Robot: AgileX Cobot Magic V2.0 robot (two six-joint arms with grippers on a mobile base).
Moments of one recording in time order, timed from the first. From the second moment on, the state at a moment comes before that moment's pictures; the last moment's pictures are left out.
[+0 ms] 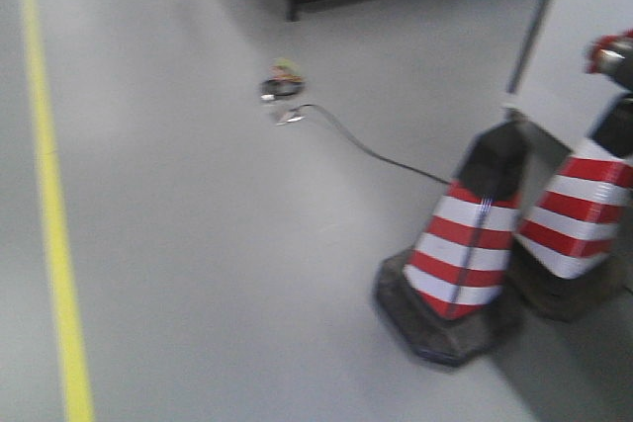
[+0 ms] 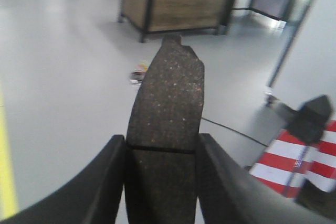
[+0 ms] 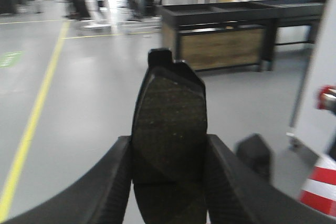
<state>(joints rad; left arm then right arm) -0.14 0.48 -0.42 -0.08 0.25 -0.12 0.15 0.33 -0.51 -0.07 0.36 0.06</state>
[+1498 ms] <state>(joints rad) -0.14 0.48 -0.42 -0.08 0.25 -0.12 0.15 0.33 -0.51 -0.07 0.36 0.06</state>
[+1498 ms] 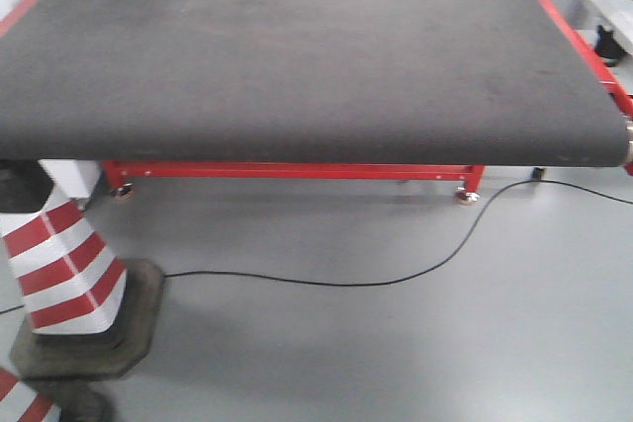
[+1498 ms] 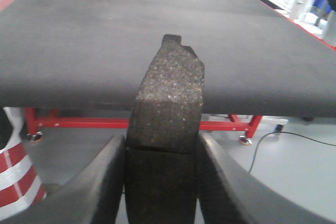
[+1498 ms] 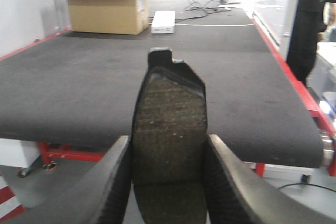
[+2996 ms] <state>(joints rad) -0.14 0.48 -0.42 -0.08 0.25 -0.12 0.15 0.33 -0.51 -0.07 0.36 0.06</state>
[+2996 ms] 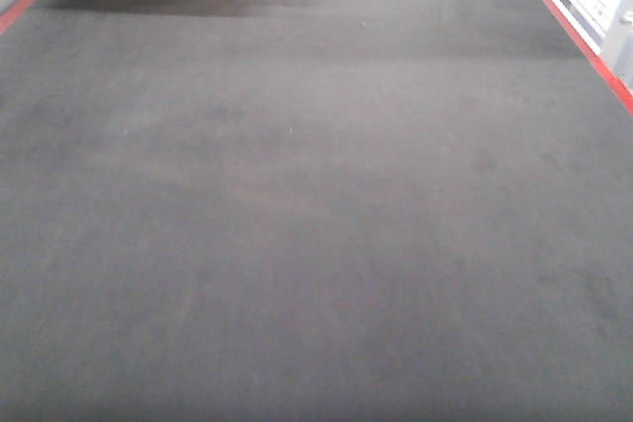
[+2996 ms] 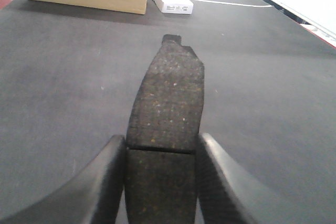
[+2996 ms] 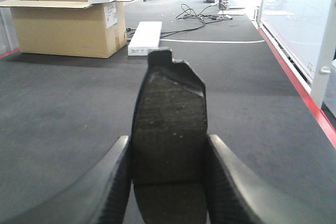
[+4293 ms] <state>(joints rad) -0.14 0.48 -0.42 -0.08 0.25 -0.12 0.15 0.33 -0.51 -0.07 0.36 0.06</state>
